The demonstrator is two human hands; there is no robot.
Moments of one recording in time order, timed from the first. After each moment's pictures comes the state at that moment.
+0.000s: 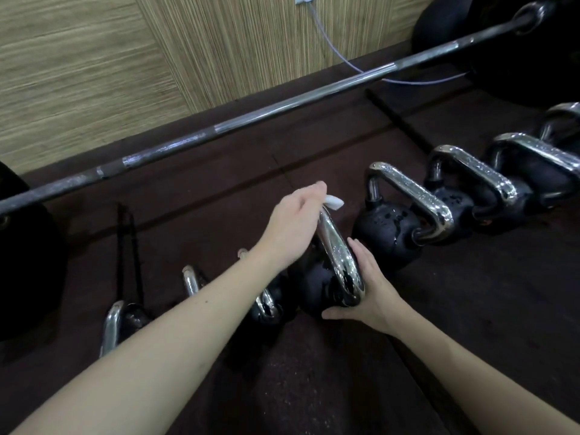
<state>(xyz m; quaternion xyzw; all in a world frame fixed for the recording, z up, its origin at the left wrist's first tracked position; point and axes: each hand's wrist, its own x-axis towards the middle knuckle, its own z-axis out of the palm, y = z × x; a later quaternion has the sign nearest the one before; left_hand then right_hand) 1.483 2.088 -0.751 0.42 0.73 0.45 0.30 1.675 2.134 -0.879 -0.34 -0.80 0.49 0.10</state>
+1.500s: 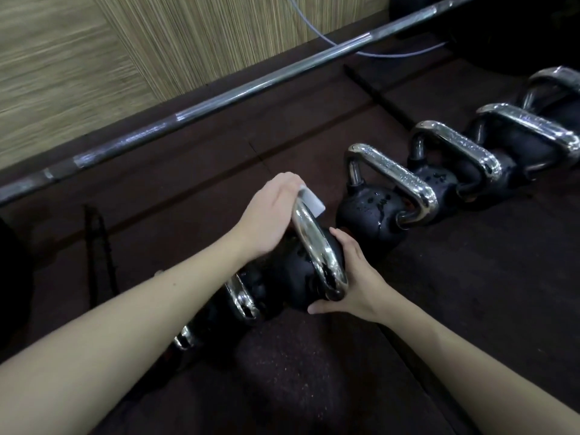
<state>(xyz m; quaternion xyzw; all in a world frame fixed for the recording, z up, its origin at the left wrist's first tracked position) 1.465 2.097 -0.753 0.54 0.71 0.36 0.26 1.677 2.141 -0.887 -0.32 -0.80 0.49 0.12</state>
